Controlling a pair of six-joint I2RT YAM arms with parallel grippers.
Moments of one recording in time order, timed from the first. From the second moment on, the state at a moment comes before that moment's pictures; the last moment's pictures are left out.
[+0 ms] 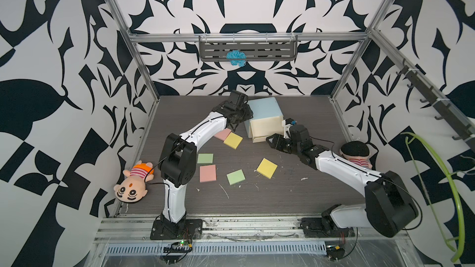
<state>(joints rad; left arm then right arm) -0.57 1.97 1.67 -0.43 0.10 -0.75 0.45 1.36 0.75 -0.03 -0.22 0.73</state>
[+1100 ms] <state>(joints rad) -0.57 1.88 1.61 -0.45 0.11 -0.71 0.31 1.08 0.72 -0.30 -0.02 0.64</state>
